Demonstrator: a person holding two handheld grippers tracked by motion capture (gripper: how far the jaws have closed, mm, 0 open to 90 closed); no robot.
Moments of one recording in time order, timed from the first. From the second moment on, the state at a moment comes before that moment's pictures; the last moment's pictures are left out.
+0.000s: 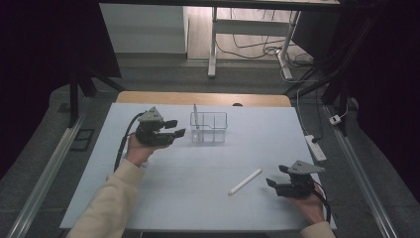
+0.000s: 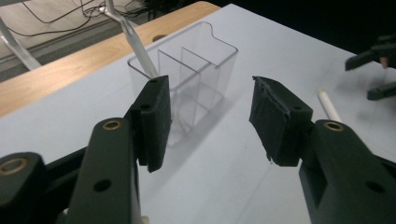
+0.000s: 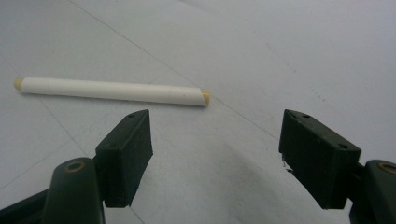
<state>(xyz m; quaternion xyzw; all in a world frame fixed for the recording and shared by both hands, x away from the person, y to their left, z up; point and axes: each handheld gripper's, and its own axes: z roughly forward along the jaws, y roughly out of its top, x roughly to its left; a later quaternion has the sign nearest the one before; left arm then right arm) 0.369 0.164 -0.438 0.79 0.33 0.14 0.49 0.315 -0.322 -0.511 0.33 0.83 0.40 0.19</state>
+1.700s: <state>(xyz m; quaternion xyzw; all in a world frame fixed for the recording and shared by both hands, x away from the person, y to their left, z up) 0.270 0.225 -0.498 0.83 0.36 0.15 0.41 0.310 -0.318 -0.499 0.28 0.86 0.39 0.20</state>
